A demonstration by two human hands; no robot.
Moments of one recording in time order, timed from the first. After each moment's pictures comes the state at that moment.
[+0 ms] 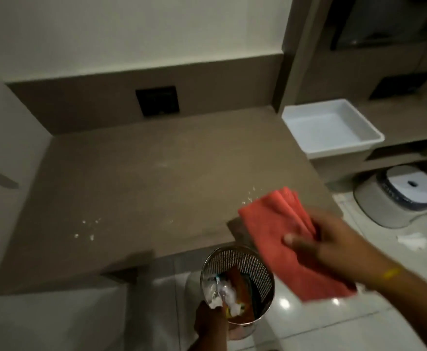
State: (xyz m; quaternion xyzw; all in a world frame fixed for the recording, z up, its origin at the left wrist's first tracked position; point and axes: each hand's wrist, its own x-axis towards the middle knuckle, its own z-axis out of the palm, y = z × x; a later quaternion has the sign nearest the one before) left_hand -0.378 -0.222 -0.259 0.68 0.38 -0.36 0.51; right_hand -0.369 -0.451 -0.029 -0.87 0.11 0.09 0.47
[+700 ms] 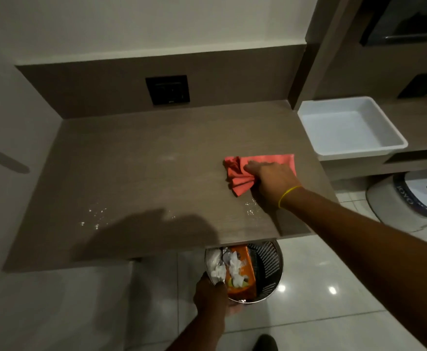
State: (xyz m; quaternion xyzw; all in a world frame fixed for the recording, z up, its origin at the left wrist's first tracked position) left_hand -0.358 -0.241 -0.216 0.62 0.41 -0.28 0.61; right_hand -0.185 -0.452 -0.093 -0.99 -0.04 0.05 0.08
